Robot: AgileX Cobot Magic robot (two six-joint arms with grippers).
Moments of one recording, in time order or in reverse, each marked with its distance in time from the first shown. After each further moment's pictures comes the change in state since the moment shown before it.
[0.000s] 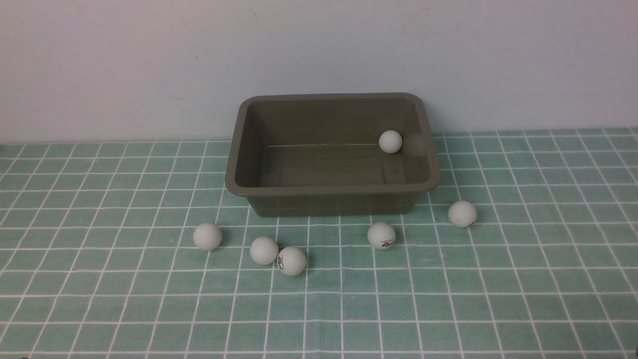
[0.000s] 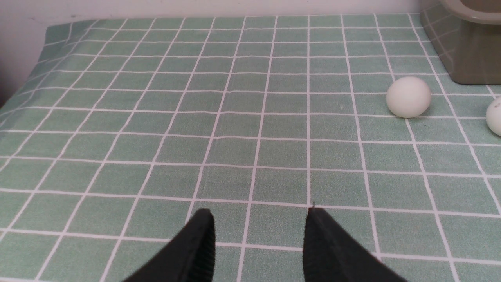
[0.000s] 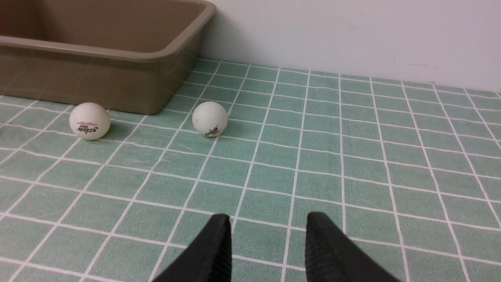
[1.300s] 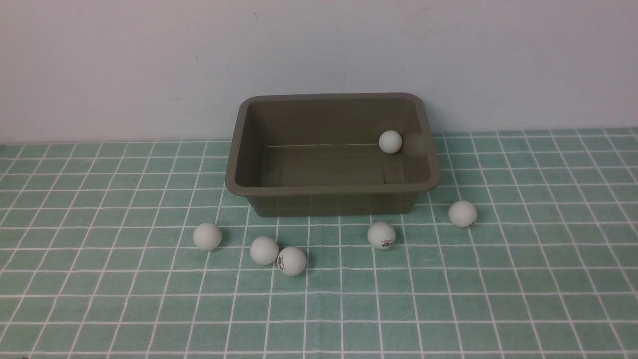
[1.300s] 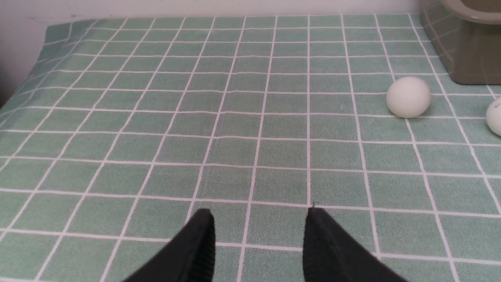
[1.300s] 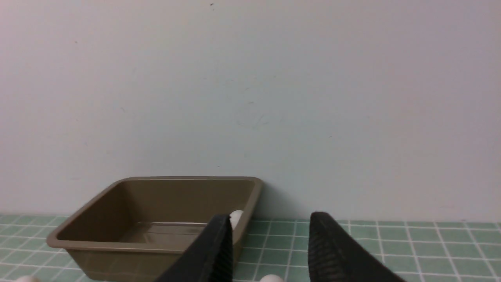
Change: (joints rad) right arm 0.000 0.000 -0.357 0.179 0.074 0.021; left arm 0.000 0.000 0.000 0.000 0.000 0.000
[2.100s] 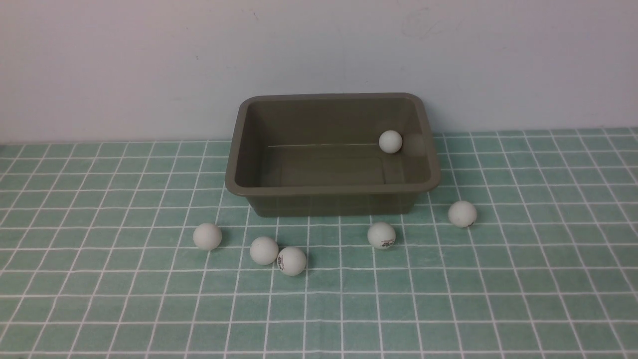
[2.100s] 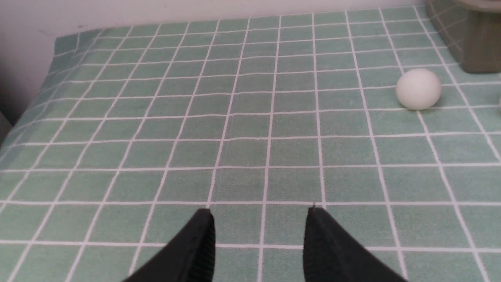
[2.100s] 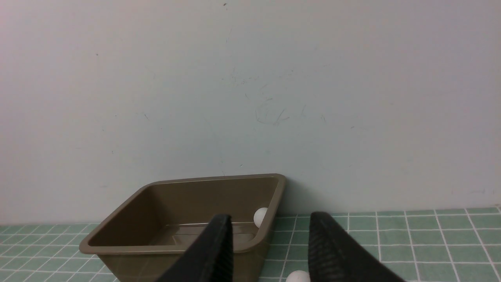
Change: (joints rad) right arm 0.000 0.000 0.000 0.097 0.017 0.005; left arm 0.000 0.000 0.001 0.049 -0.004 0.038
